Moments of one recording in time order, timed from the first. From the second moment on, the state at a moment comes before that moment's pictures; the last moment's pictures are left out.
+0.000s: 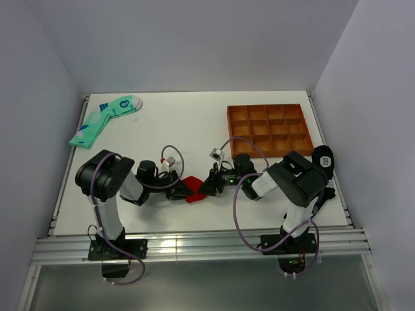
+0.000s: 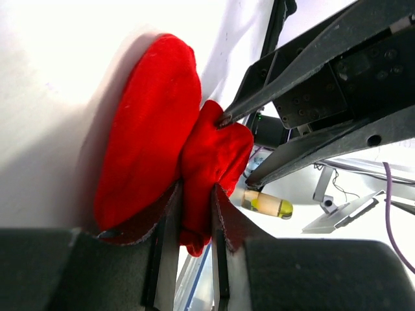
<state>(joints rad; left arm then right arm) -0.40 1.91 0.36 0.97 0.95 -1.04 0.61 1.80 0.47 0.98 -0.80 0.42</state>
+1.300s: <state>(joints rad) -0.30 1.95 0.36 1.00 1.05 -1.08 0.74 1.87 0.46 1.06 -0.70 0.36</state>
